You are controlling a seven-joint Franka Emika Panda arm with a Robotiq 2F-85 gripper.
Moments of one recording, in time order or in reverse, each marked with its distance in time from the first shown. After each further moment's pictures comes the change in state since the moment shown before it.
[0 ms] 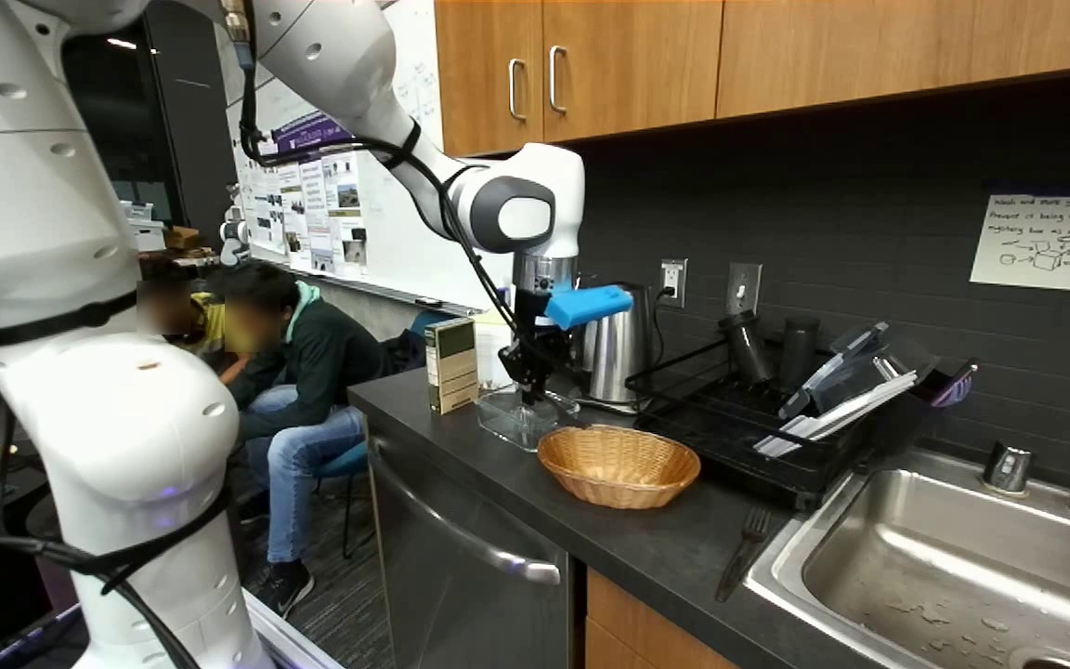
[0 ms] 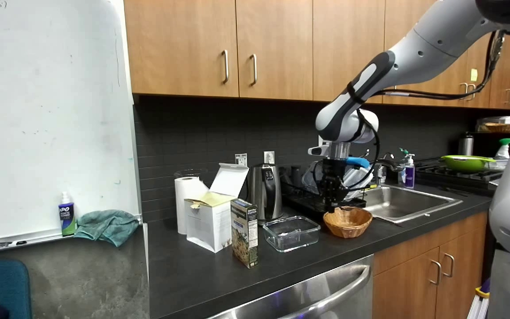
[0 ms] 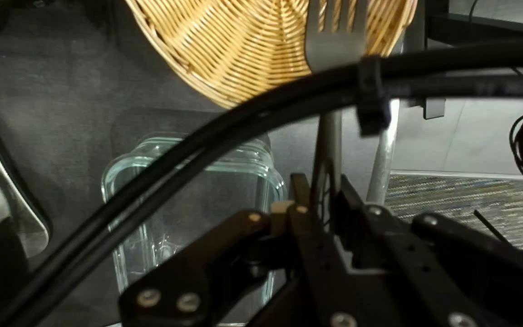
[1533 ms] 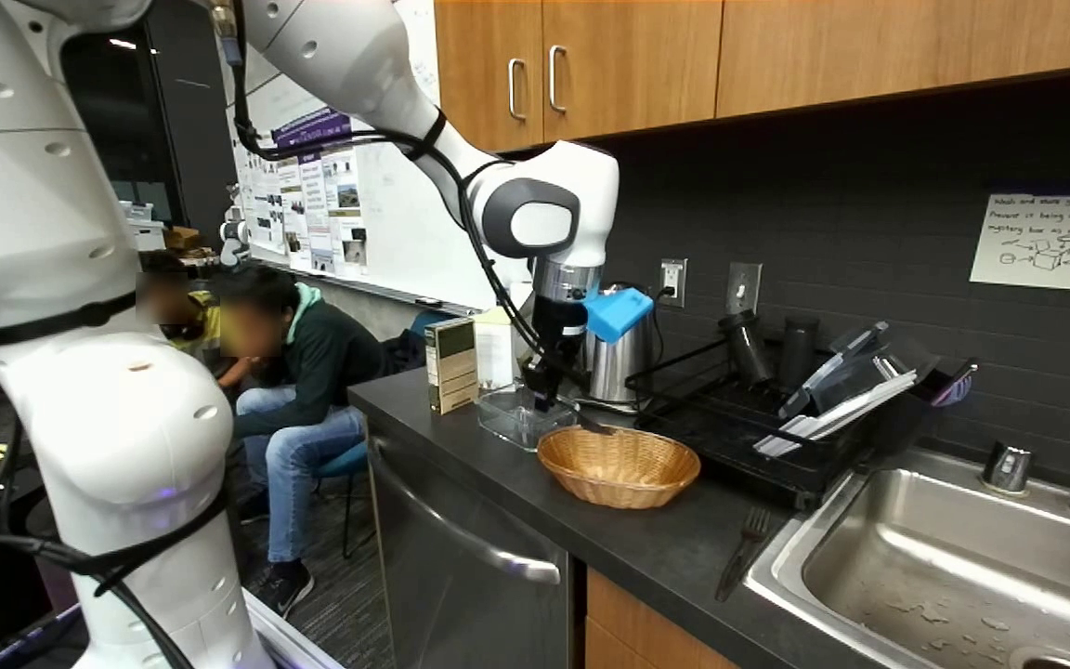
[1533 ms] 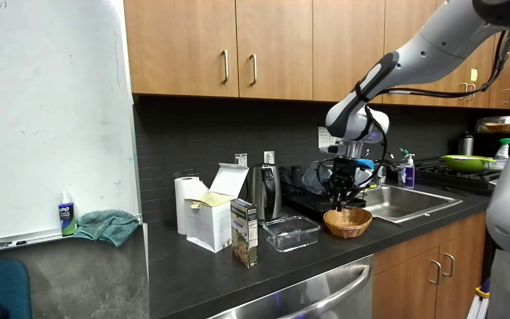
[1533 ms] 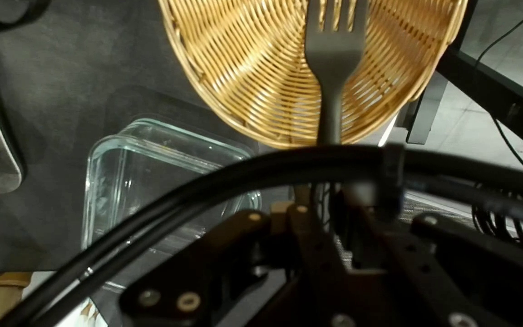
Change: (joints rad) arm -0.044 0.000 -0.063 0.001 0.110 -0.023 -0.449
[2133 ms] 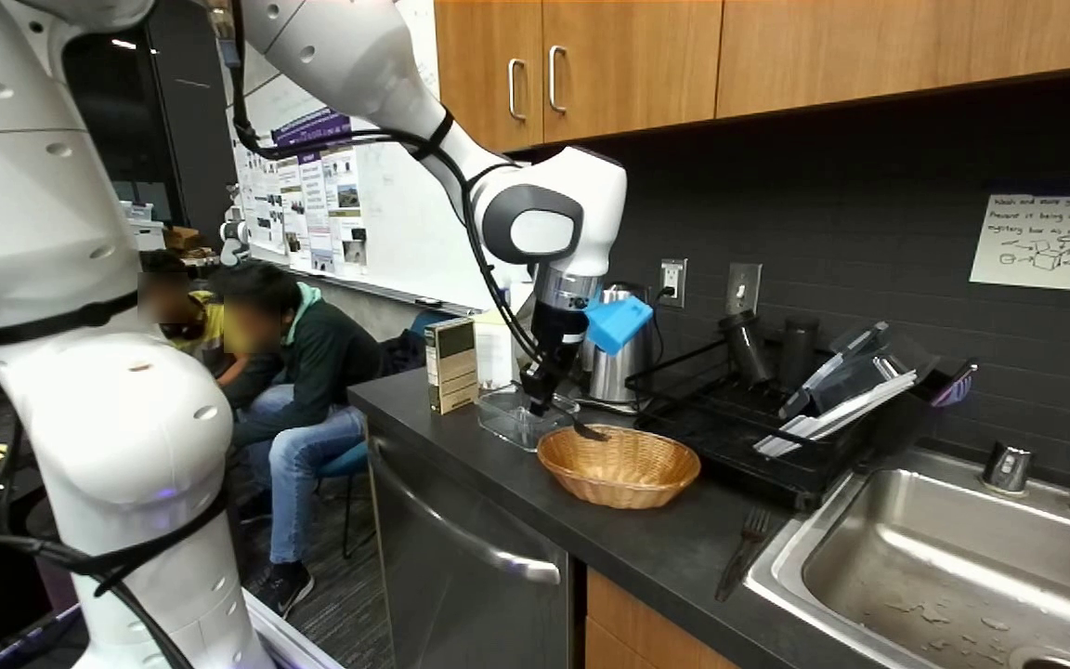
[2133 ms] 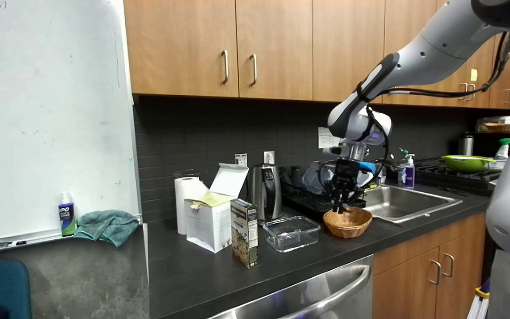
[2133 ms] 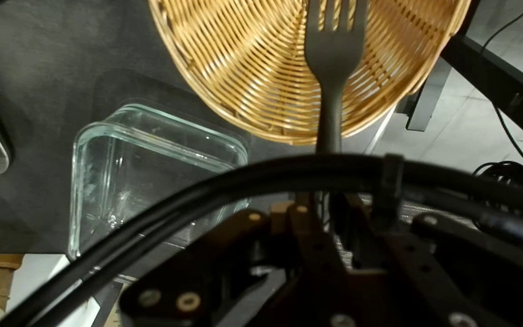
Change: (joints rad) arm -0.001 0.003 -0.021 -0.010 0.054 -0.020 -0.078
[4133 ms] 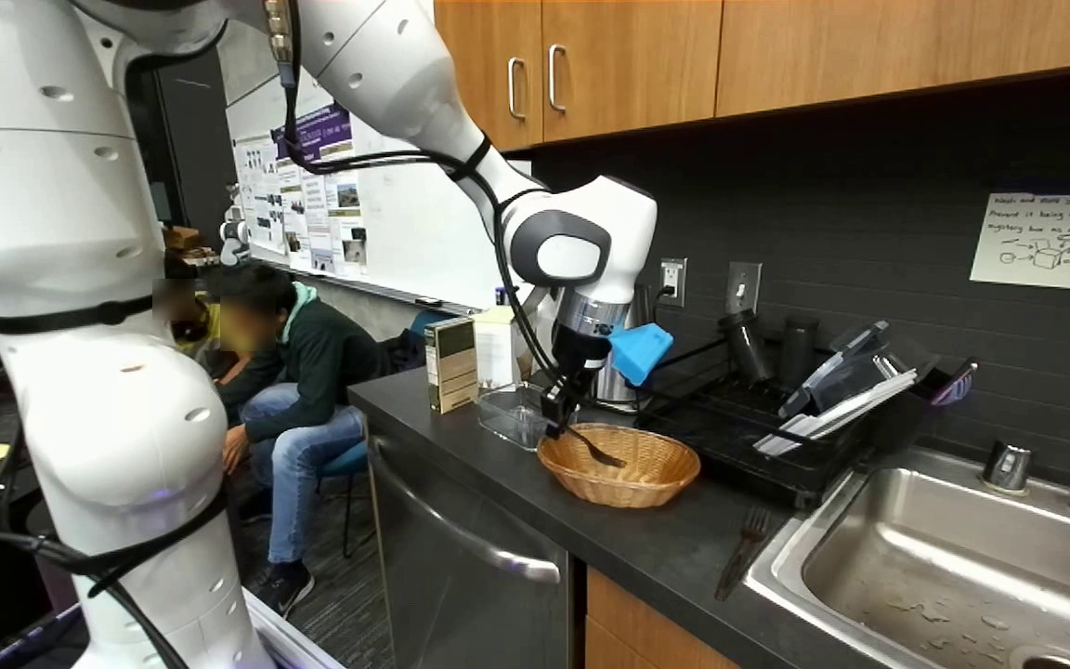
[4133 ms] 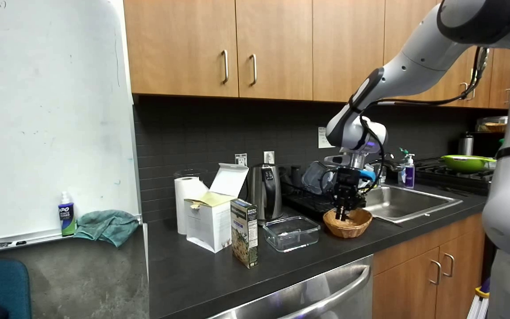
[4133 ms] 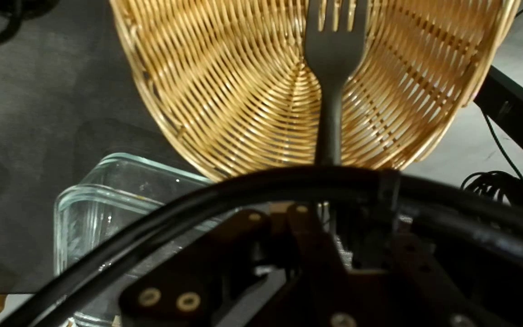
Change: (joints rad) arm -0.042 0.138 -0.003 0.069 0.045 -0.010 -0.084
